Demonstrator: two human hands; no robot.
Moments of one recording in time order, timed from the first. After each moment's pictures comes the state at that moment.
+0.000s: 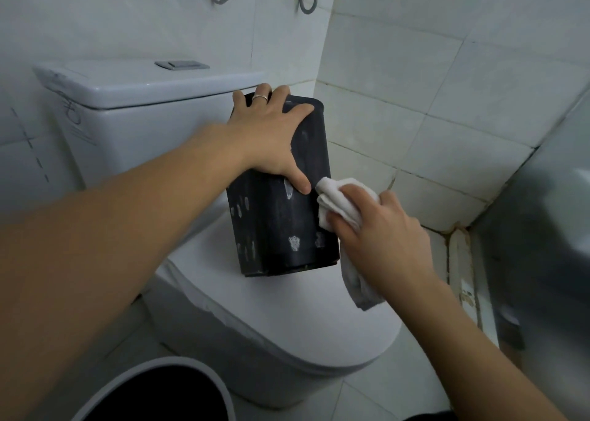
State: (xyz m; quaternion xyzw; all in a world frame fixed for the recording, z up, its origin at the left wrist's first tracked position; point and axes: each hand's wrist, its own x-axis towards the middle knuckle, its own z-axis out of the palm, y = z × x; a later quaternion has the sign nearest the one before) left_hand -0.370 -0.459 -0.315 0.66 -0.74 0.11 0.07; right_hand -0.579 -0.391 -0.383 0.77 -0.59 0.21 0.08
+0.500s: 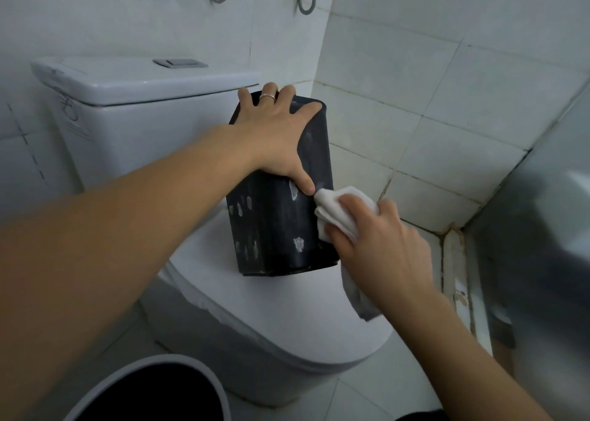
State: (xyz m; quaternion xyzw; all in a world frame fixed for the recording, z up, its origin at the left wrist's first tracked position) left_hand -0.384 -0.457 -0.312 0.66 -0.74 0.13 0.07; right_hand -0.583 -0.376 -0.387 0.77 -0.60 0.18 0.12
